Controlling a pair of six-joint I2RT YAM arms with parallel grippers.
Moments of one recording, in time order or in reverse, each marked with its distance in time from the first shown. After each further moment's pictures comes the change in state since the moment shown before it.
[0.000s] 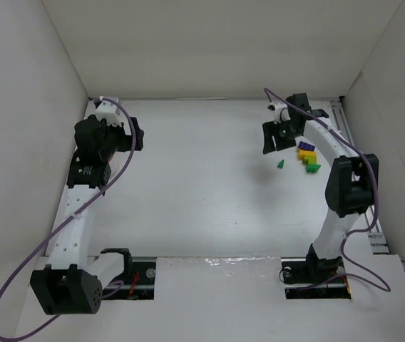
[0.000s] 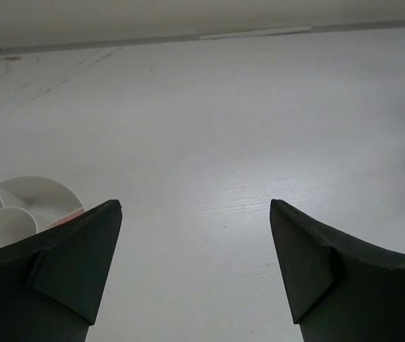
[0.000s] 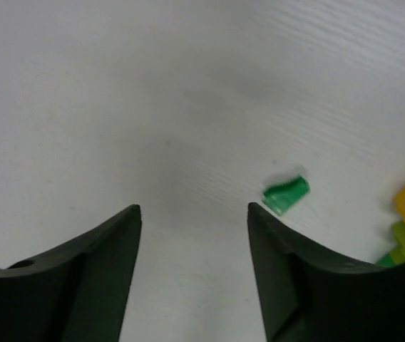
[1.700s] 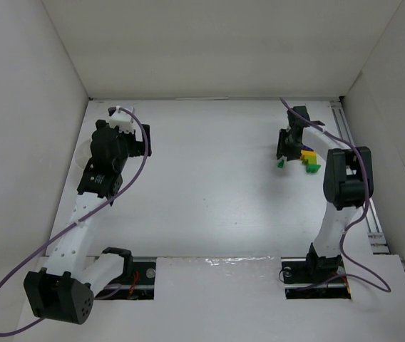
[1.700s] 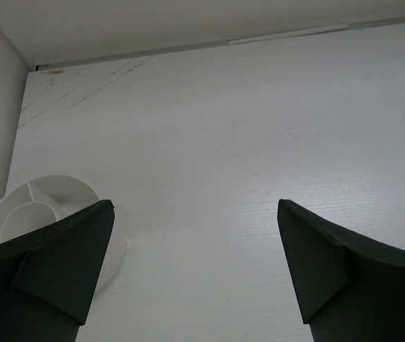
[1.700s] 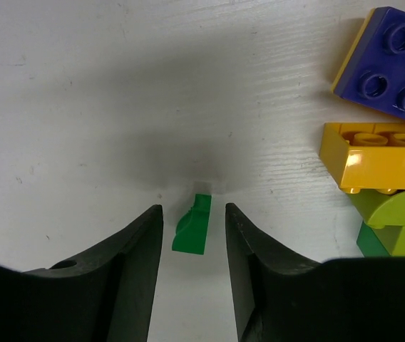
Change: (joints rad) left arm -0.169 -0.048 -0.105 0.082 -0.265 0.063; right arm -0.064 0.077 -0.162 0.175 0.367 0.380
